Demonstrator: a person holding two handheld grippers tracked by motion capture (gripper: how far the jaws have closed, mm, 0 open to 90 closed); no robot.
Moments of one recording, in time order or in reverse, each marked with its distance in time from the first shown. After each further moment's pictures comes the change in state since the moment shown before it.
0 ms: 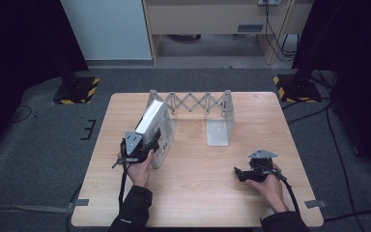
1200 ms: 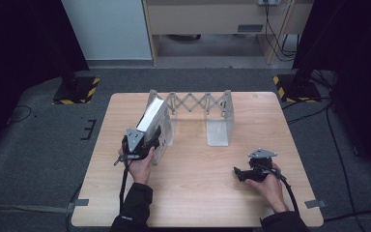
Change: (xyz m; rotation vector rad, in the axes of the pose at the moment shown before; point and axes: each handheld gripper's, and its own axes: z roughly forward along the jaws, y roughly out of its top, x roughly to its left) left arm -0.001 0.001 0.011 -0.009 0.021 0.048; right arm 0.000 0.001 0.001 0.003 0.005 -0.003
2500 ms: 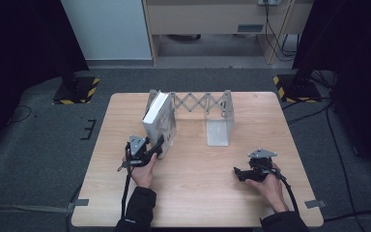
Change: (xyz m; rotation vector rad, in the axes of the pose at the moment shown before) left arm -0.003 -0.029 0.002 0.106 -0.007 -0.119; right arm 0.000 0.000 0.000 -0.001 0.000 0.002
